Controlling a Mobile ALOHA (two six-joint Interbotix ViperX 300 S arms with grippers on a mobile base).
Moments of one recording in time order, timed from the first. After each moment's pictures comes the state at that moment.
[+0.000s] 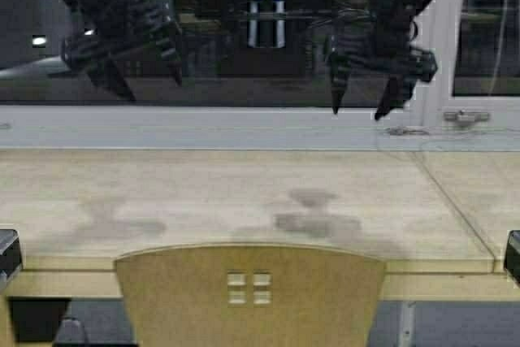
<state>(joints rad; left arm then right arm) -0.34 -0.05 0.75 -0.63 0.11 0.24 0.33 0.21 0.50 -0.03 0.27 0.29</state>
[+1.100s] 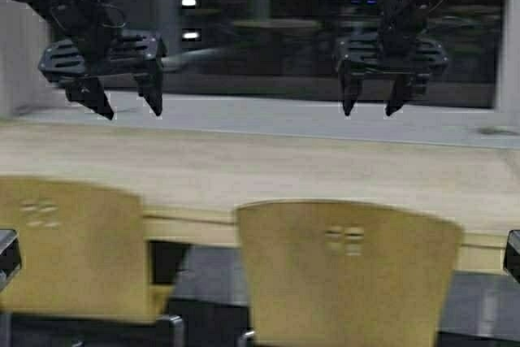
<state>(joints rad) -0.33 -0.02 0.85 -0.42 0.01 0.25 0.32 0.18 0.58 -0.15 0.20 0.25</state>
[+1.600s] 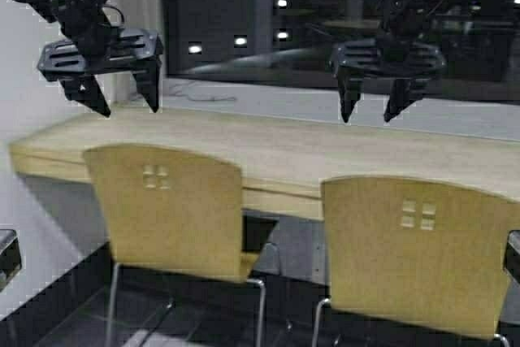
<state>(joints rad) -0.33 -0.01 0.82 -0.43 0.02 0.23 0.32 0.19 0.57 -0.16 0.22 0.25</state>
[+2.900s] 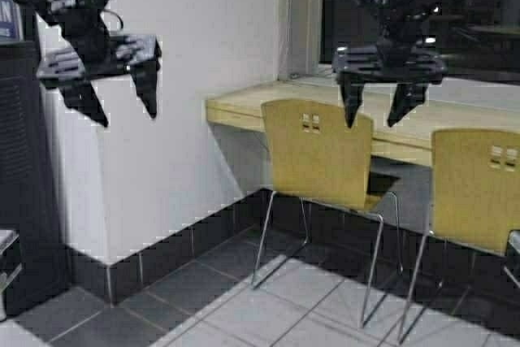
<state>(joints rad) -0.30 0.06 0.77 -0.43 0.09 0.17 0.31 0.28 0.49 -0.16 0.27 0.25</state>
